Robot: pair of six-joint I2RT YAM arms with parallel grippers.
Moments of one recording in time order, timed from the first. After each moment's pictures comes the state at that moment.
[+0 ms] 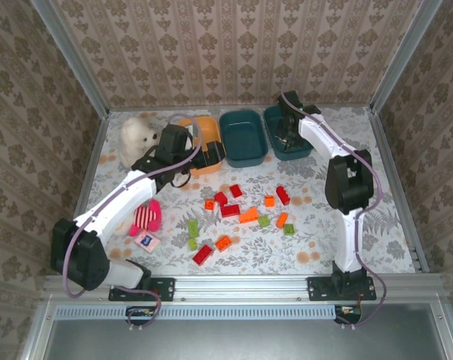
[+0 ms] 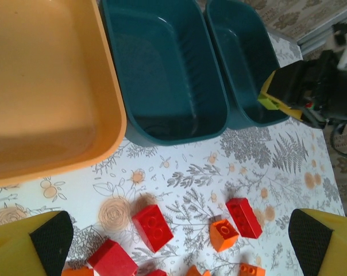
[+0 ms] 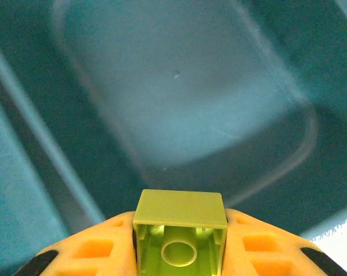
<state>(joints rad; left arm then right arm) -0.53 1.40 1.13 -0.37 0.19 -0.64 0.22 2.18 1.93 -0.90 0.16 0.65</state>
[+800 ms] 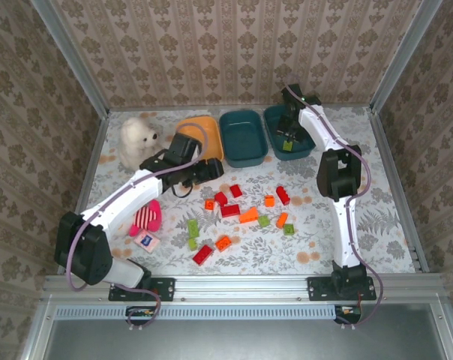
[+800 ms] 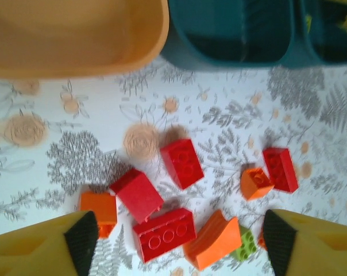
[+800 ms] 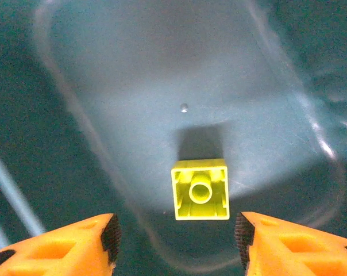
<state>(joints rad) -0.60 1.43 1.10 -0.58 0.17 -0.72 0.18 2.38 2.26 -1.08 0.07 0.54</state>
